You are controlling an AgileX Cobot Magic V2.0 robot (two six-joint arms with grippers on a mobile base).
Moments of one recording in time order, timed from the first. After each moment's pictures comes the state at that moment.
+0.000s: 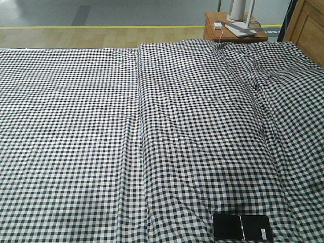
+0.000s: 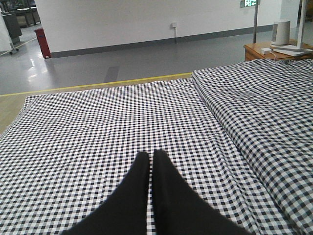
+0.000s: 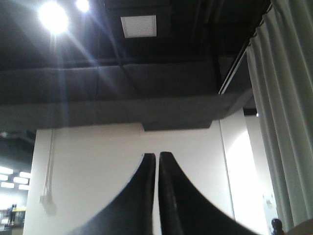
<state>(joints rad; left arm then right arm) 0.04 -0.01 0.03 -0.03 0.18 0.15 -0.01 0.15 -0.59 0.02 -0.15 0.04</state>
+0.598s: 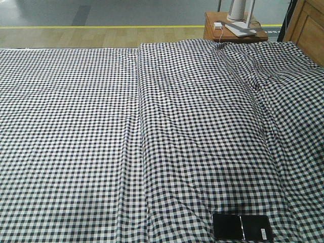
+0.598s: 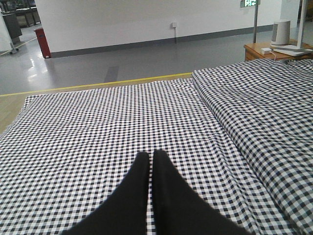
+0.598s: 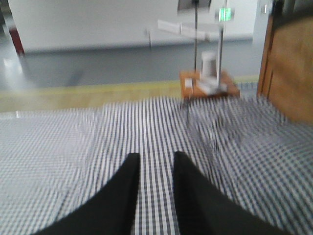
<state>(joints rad) 0.04 -0.01 0.03 -0.03 0.18 0.15 -0.01 0.75 -0.99 0.02 0.55 0.04</state>
